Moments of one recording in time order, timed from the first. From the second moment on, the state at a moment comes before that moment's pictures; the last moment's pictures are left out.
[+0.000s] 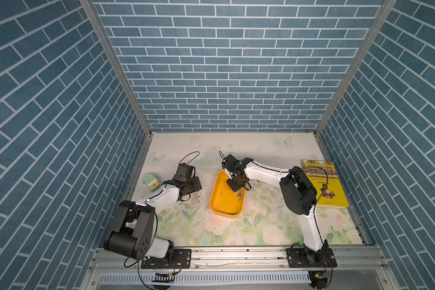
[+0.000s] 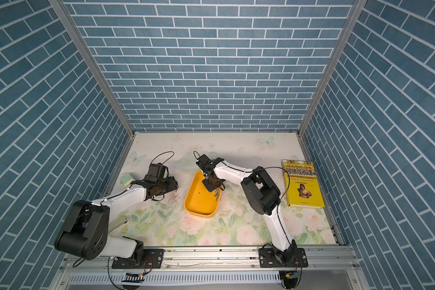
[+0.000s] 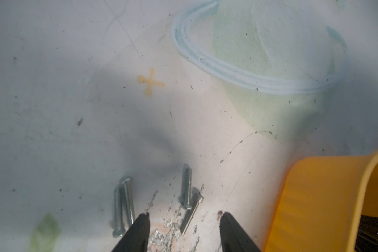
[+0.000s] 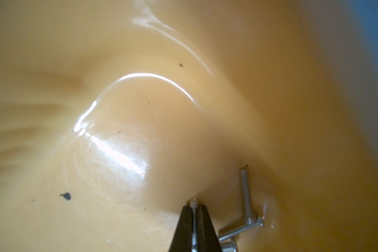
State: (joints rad) left arm -0.26 1.43 0.68 -0.22 0.03 -0.57; right arm 0.85 2.15 1.62 -0.83 0.06 0.12
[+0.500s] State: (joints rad) left arm -0.26 1.29 0.66 -0.23 0.00 -0.57; right arm 0.84 2.15 1.67 -0.72 0.01 0.04
